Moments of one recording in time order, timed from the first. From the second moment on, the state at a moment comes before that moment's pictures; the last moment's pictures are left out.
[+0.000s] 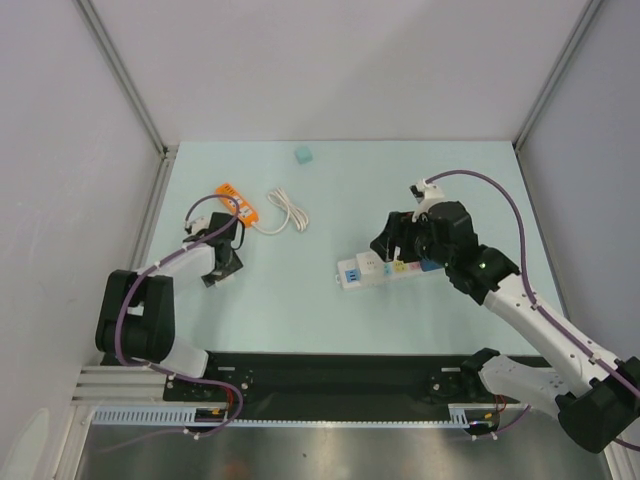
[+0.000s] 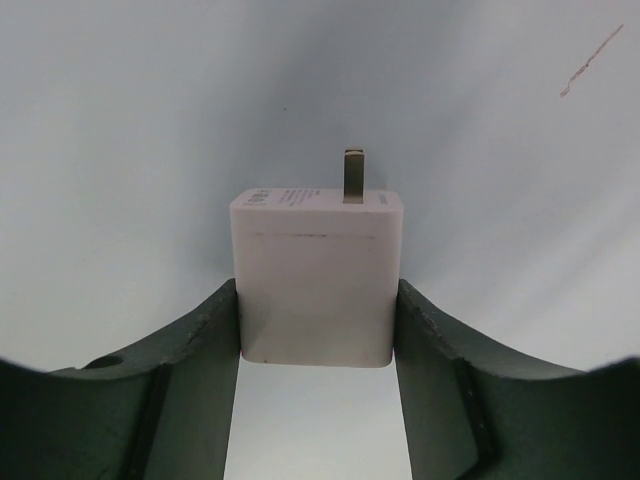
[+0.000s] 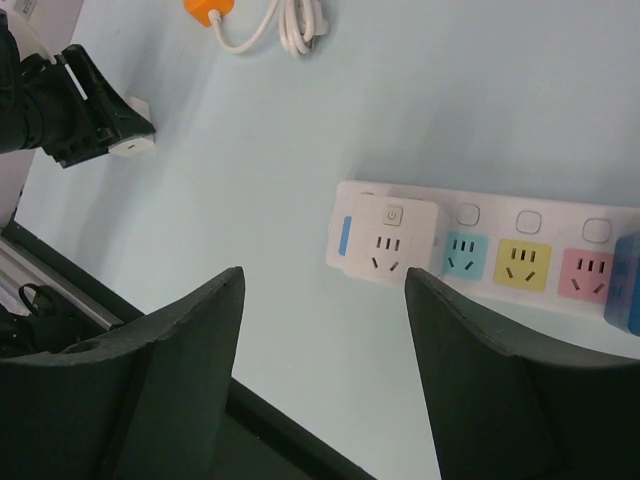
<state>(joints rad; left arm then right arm) -0.16 1.49 0.76 -0.47 -0.42 -0.71 0.58 1.02 0.93 -0.39 -0.08 0.43</state>
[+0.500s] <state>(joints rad) -0.32 1.21 0.75 -0.48 -0.26 -0.88 0.62 0.98 0.83 -0.24 -0.07 0.54</state>
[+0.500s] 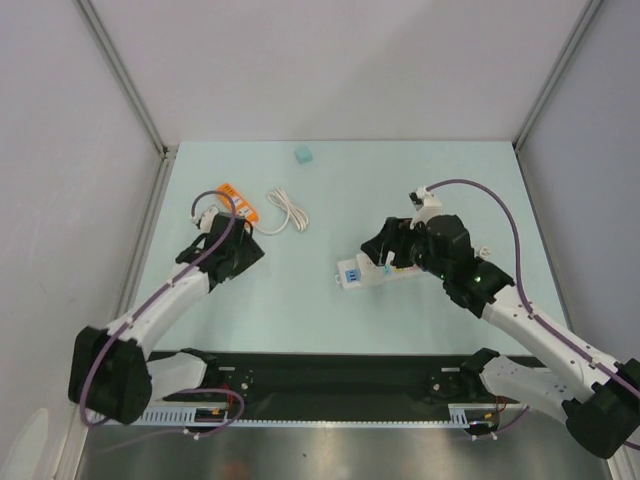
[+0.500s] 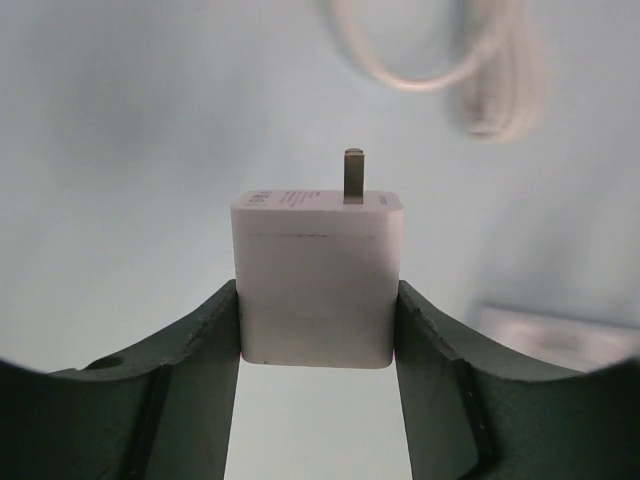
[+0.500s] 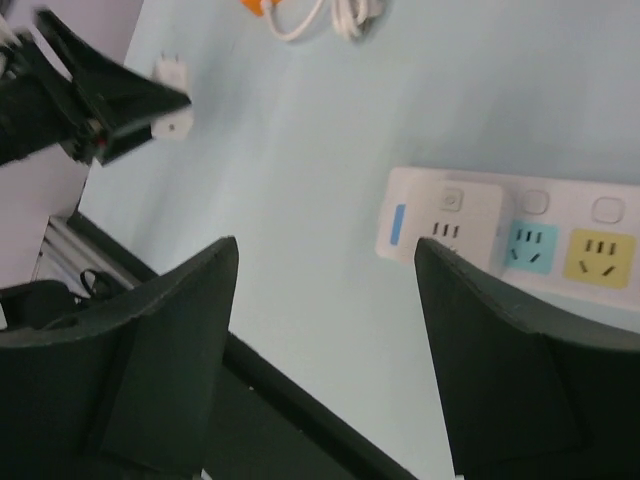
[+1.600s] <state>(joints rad) -0.67 0.83 0.70 0.05 -0.02 -1.50 1.11 1.38 0.76 0.94 0.32 -0.01</state>
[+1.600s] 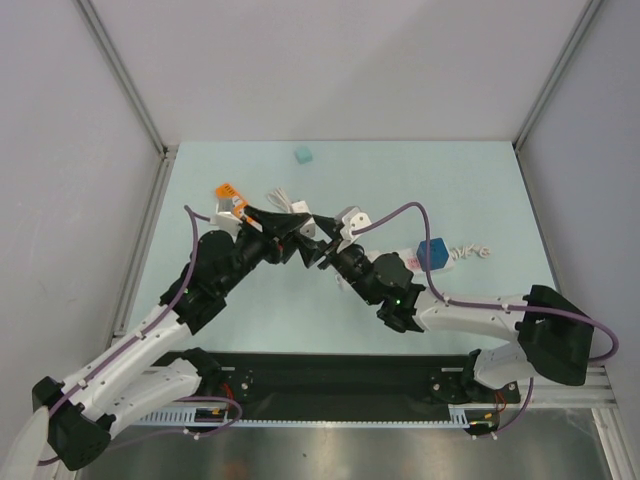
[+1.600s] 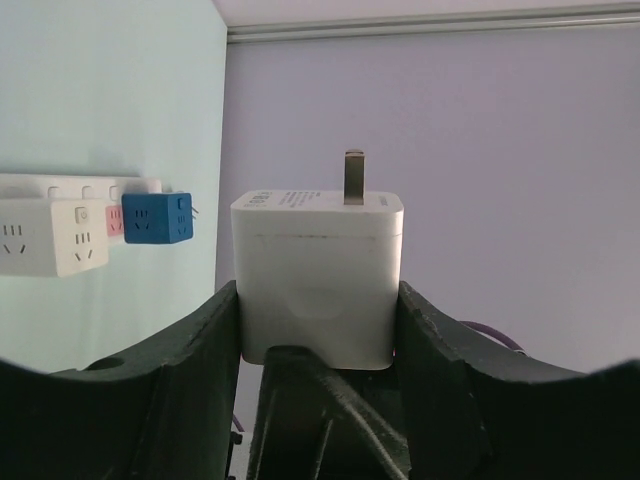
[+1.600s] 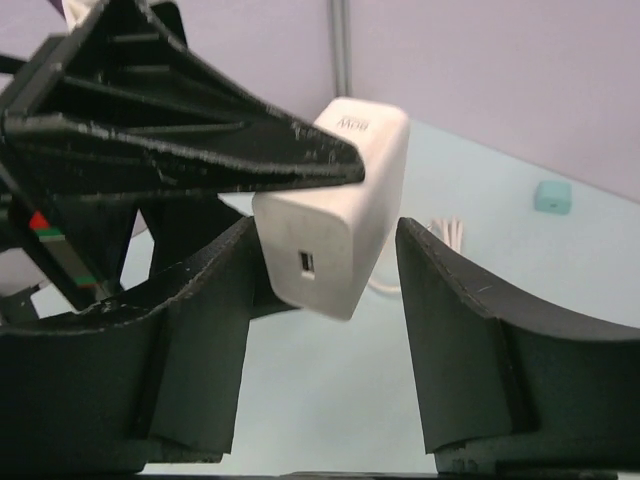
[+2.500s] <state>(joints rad) -0.69 0.82 0.67 0.05 -0.16 -1.51 1.13 1.50 0.86 0.98 0.44 -0.03</state>
